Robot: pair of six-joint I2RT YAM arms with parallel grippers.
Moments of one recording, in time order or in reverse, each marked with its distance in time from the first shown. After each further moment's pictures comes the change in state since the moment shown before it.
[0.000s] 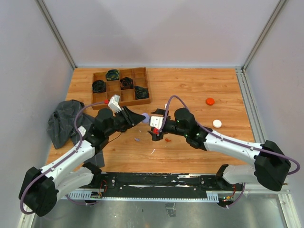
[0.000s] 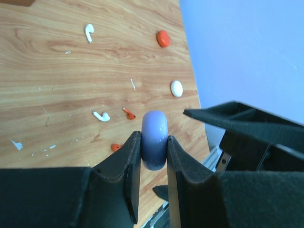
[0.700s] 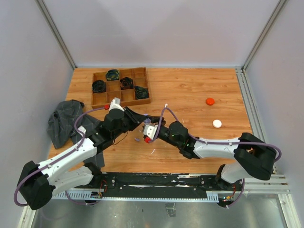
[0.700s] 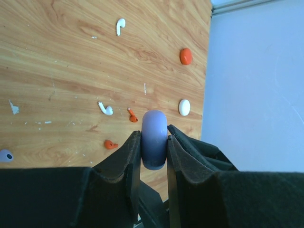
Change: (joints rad) left arm -0.192 0.030 0.116 -0.250 -0.392 -0.268; right arm 0.147 0.151 -0.155 0.500 0.314 -0.041
